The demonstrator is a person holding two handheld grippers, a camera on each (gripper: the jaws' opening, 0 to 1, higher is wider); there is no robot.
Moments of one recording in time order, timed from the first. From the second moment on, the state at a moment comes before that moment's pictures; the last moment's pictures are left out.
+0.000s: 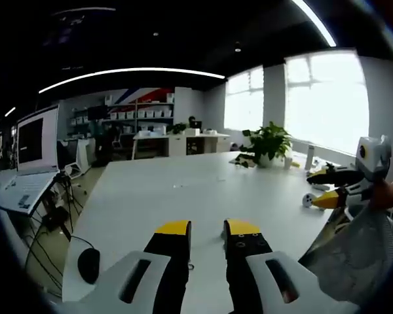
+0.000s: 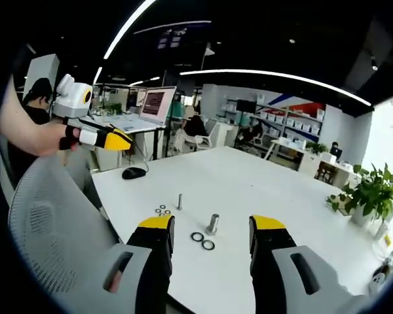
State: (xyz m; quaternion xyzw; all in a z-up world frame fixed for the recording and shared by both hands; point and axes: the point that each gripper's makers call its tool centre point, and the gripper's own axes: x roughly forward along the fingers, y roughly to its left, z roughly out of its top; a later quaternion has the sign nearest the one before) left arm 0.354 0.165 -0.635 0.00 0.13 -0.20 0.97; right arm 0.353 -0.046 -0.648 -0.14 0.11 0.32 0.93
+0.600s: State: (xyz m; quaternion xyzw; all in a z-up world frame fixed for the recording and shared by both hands) left arm 0.356 0.165 -0.638 0.00 0.14 -0.19 0.97; right arm 0.355 -0.046 -0.649 -0.16 0.11 0.32 0.93
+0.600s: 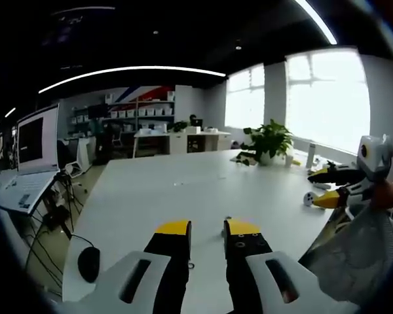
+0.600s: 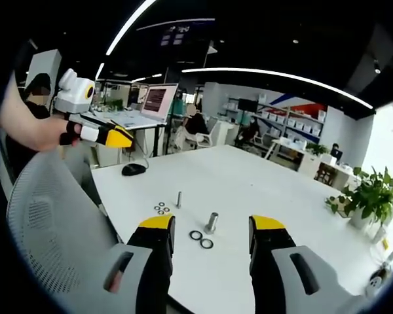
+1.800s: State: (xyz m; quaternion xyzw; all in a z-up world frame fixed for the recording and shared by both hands) left arm 0.356 0.165 -0.639 0.01 0.14 -0.20 0.97; right arm 0.356 -0.048 -0.653 -0.17 0.12 0.32 0.93
